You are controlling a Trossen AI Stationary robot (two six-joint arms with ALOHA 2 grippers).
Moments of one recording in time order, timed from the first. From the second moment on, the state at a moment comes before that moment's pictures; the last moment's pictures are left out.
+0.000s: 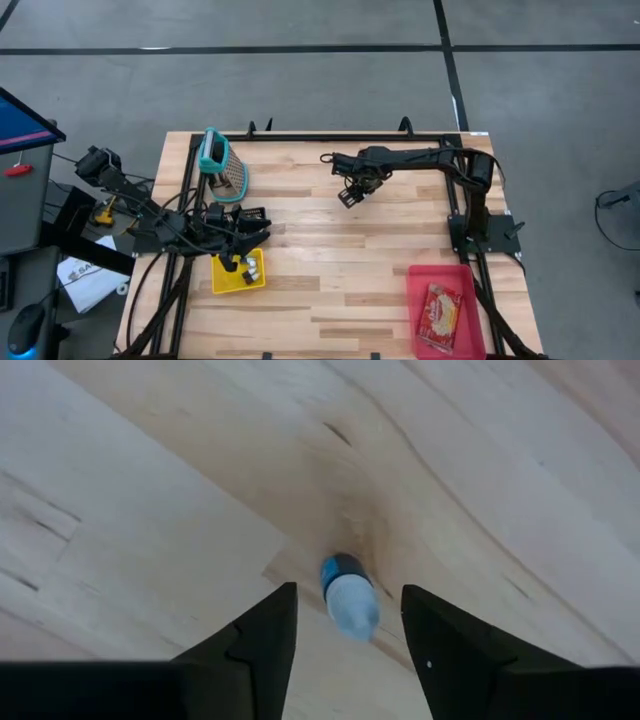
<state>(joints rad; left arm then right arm) -0.63 0.98 0.49 0.78 -0.81 -0.40 -0.32 1.94 1.36 -0.93 0.11 0.58</state>
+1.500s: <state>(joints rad) -0.63 0.98 0.49 0.79 -0.82 -0.40 -0.32 1.94 1.36 -0.94 0.10 0.55</state>
